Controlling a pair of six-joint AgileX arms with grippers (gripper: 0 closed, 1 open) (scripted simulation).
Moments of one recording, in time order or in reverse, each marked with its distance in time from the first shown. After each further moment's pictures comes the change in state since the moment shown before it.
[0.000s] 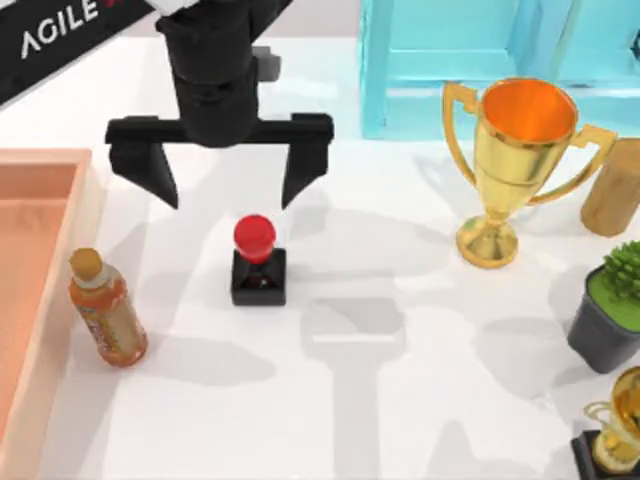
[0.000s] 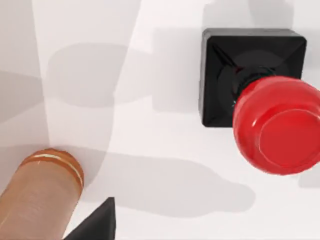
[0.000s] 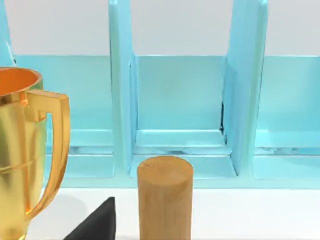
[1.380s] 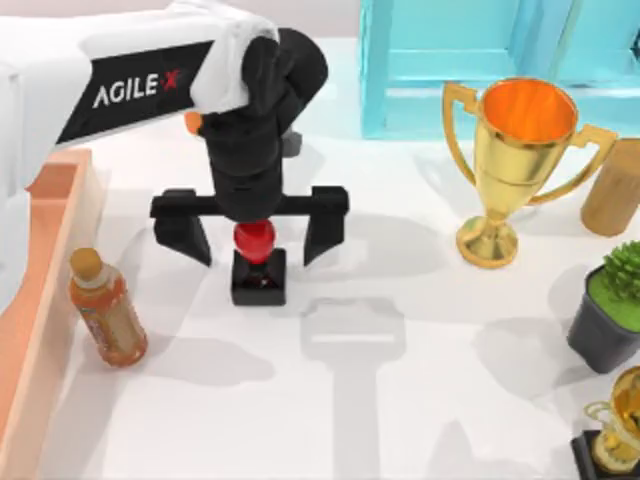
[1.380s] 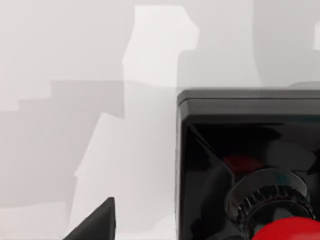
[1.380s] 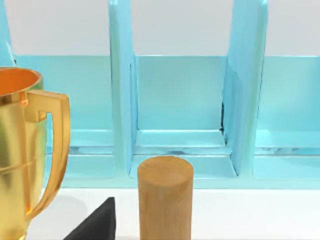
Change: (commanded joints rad) left arm -0.018 0.075 -0.264 0.357 0.010 -0.015; right arm 0.000 0.000 0.000 0.000 0.000 0.000
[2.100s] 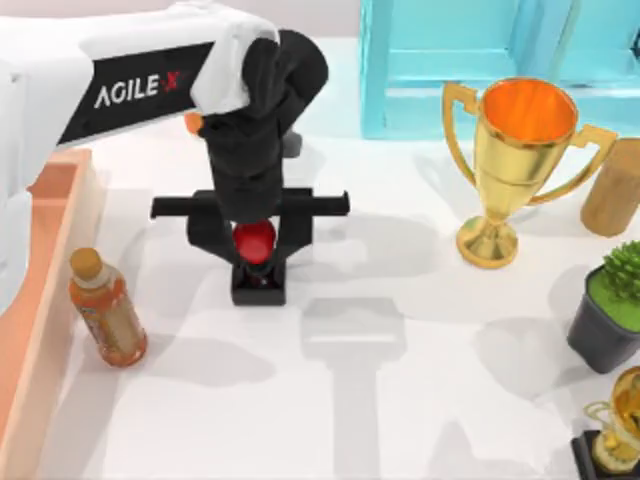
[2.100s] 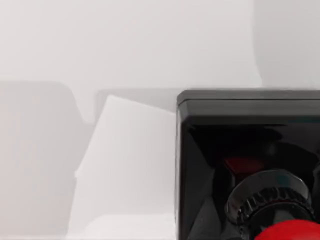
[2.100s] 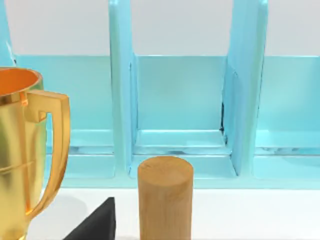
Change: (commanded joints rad) left arm 0.000 0.000 0.000 0.000 0.000 0.000; right arm 0.000 0.000 0.000 0.000 0.000 0.000
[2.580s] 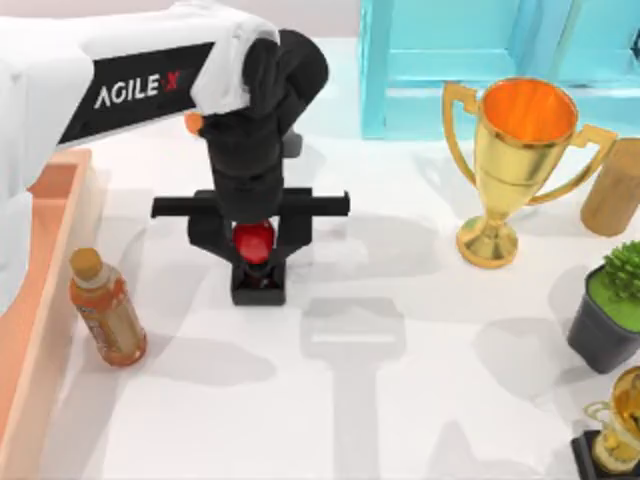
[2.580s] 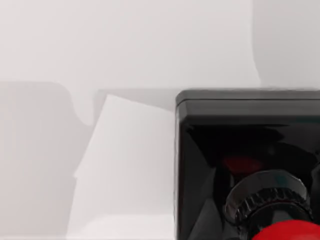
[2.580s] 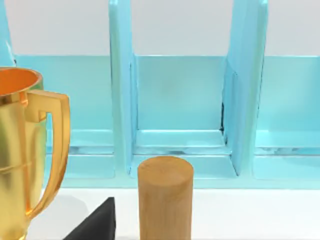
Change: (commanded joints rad) left arm 0.000 0.000 0.000 0.000 0.000 0.000; right arm 0.000 0.000 0.000 0.000 0.000 0.000
